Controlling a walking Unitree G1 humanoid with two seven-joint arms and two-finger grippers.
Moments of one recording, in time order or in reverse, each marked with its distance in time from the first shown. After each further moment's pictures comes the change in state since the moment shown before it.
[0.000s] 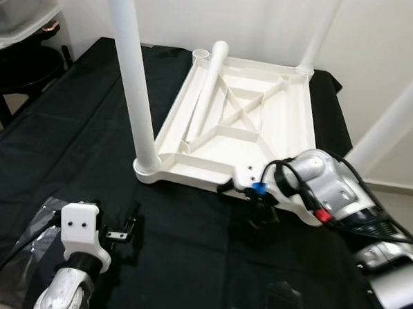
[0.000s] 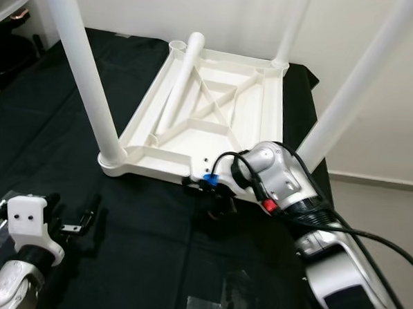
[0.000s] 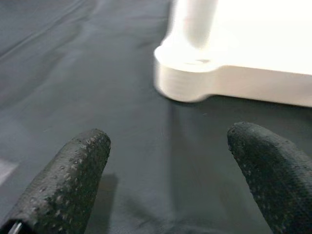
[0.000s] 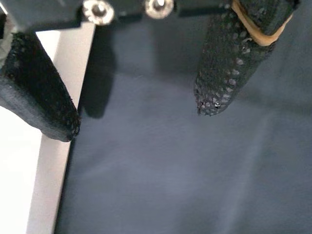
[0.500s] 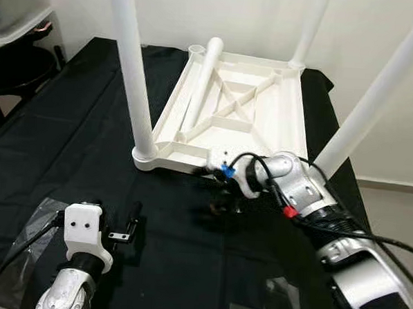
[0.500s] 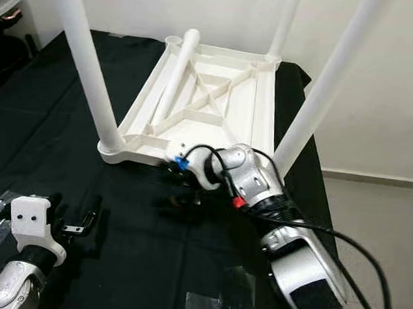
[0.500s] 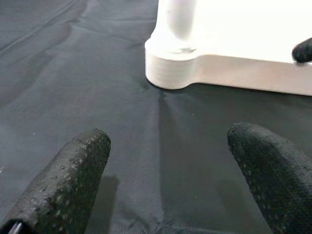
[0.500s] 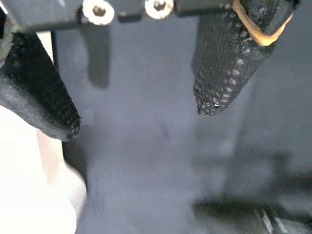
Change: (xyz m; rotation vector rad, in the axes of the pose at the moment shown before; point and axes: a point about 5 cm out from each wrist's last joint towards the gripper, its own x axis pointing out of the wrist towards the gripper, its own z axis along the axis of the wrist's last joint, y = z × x) left arm 0.000 -0.002 0.000 0.008 -0.007 -0.007; right arm 0.020 -0.008 0.034 0.160 -0.327 -0.064
